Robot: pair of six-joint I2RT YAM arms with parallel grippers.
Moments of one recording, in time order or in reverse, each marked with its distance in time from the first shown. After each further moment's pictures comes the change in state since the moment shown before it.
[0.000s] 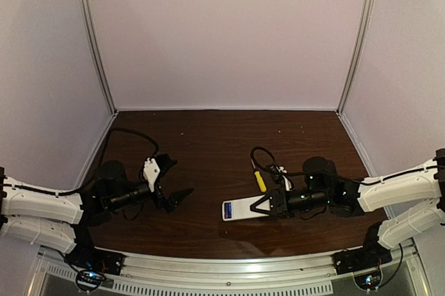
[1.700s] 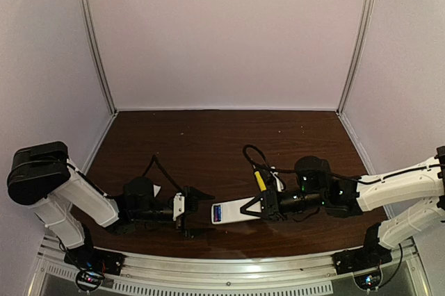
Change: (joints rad) left arm -0.118 0.563 0.004 0.532 0.451 0.198; right arm 0.118 -0.016 0.101 -0.092 0.066 0.114
